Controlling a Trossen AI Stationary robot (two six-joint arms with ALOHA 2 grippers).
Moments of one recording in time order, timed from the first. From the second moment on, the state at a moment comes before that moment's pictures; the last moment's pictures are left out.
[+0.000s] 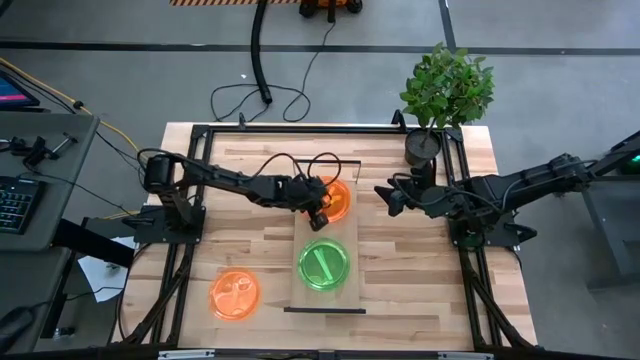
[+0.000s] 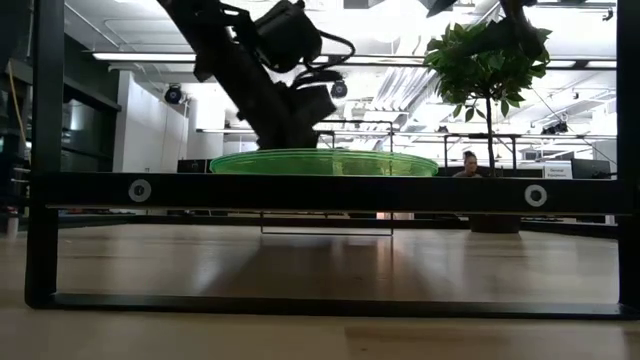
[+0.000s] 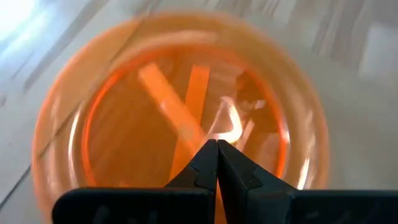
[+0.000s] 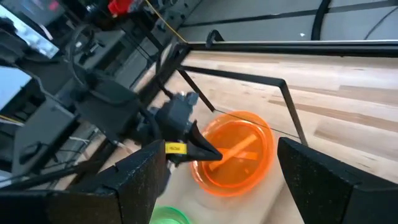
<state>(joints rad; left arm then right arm) 0.07 1.80 1.06 -0.13 -0.19 -0.34 0.28 0.99 0.89 -0.46 0.72 1.05</state>
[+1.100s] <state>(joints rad) -0.14 1.78 1.06 -0.12 -0.19 -0.55 0.28 1.00 0.89 -0.47 0.73 1.06</state>
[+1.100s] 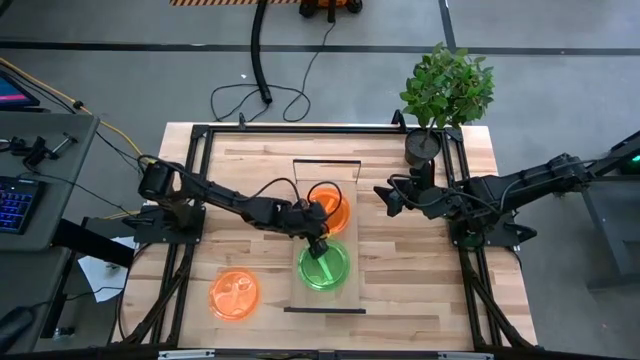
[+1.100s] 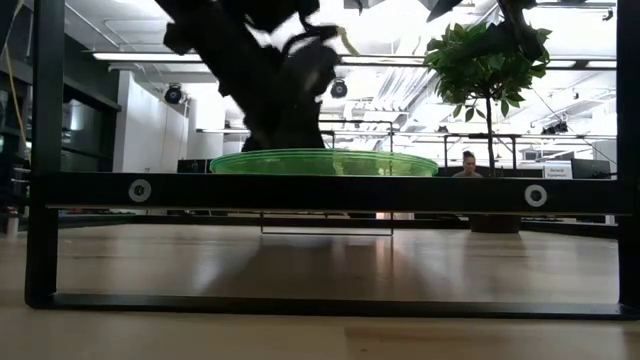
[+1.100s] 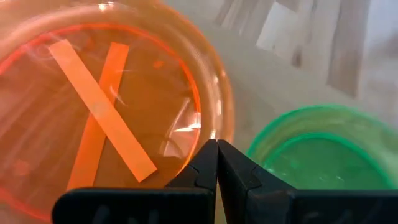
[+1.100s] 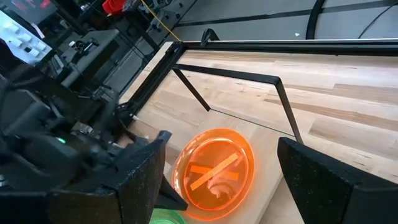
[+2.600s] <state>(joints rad) -0.44 1.41 0.64 -0.38 0.23 -0.10 0.27 1.00 0.89 -0.60 0.60 1.10</state>
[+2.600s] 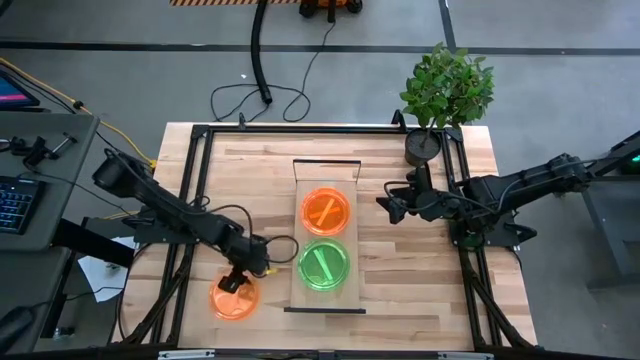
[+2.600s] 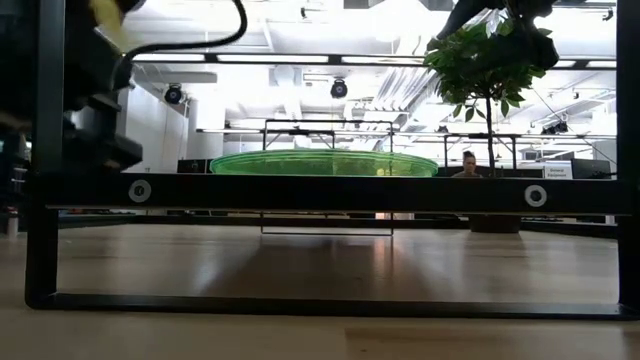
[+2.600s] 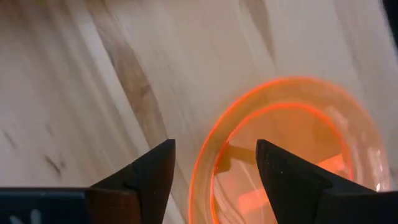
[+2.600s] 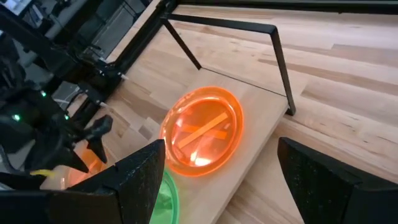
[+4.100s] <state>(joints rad) -0.13 0.92 0.71 -0.60 0.16 -0.45 0.27 1.00 0.89 -0.63 0.60 1.12</state>
